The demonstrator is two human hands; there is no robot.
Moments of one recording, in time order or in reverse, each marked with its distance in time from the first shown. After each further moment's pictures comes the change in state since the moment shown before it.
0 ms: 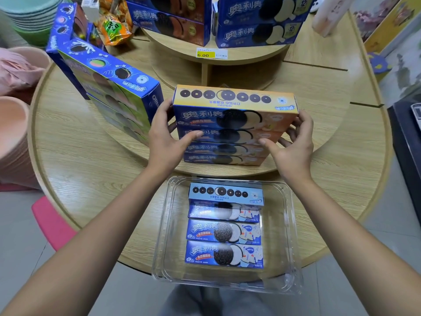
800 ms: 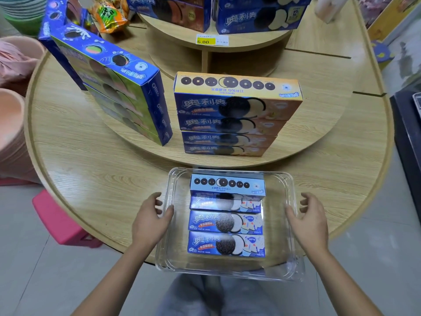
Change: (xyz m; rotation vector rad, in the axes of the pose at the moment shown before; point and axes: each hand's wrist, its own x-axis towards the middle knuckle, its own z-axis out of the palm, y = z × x) left_hand -0.160 -0.092 -0.049 0.563 -0.172 -0.635; right_hand -0.130 0.104 -0.067 -0.606 -0.025 0.429
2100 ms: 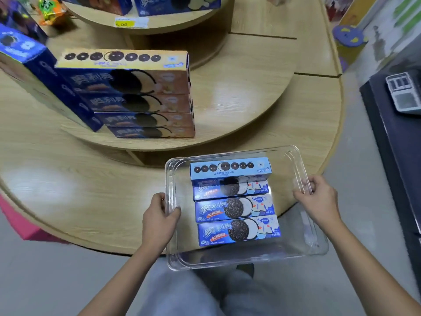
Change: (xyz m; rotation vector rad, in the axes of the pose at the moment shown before) left_hand -0.118 0.127 0.130 -0.147 0.033 0.038; right_hand 0.080 0.118 -0.134 0.053 -0.057 0.019
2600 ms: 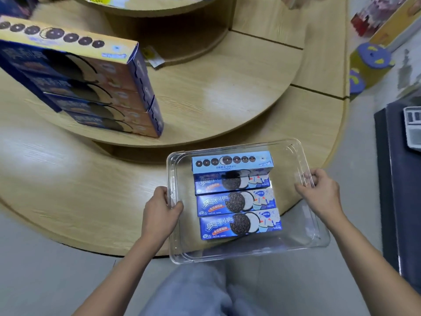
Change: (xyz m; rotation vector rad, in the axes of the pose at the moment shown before) left_hand -0.002 0.076 0.116 0.053 0.085 -0.111; right_hand 0.147 0.031 -0.058 -0.053 -0.107 -0.131
